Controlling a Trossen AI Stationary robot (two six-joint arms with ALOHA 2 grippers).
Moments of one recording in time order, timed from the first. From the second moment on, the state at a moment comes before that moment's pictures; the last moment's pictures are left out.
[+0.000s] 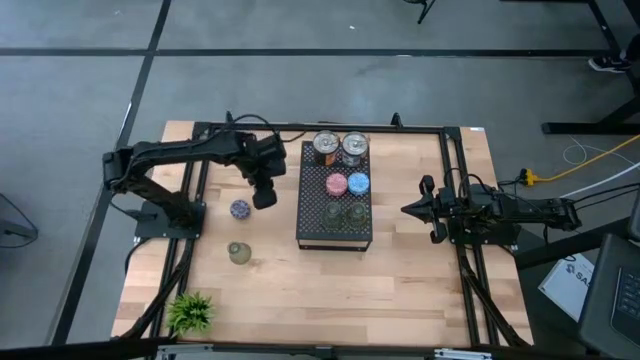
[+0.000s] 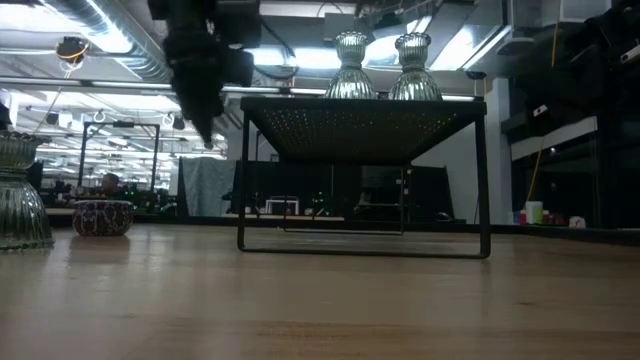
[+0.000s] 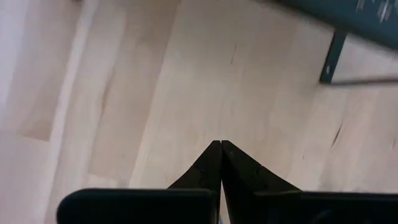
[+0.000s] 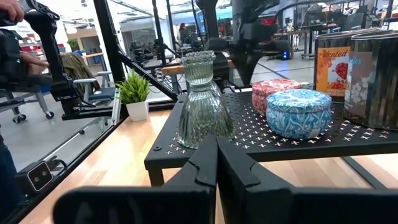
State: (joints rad) left arm 0.35 1.42 1.14 -1.00 0.15 -0.01; right arm 0.04 0.01 0.01 0.02 -0.05 0.14
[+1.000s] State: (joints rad) left arm 0.32 1.37 1.04 -1.12 0.07 0.02; right arm 0.04 0.01 0.01 0.02 -0.05 0.14
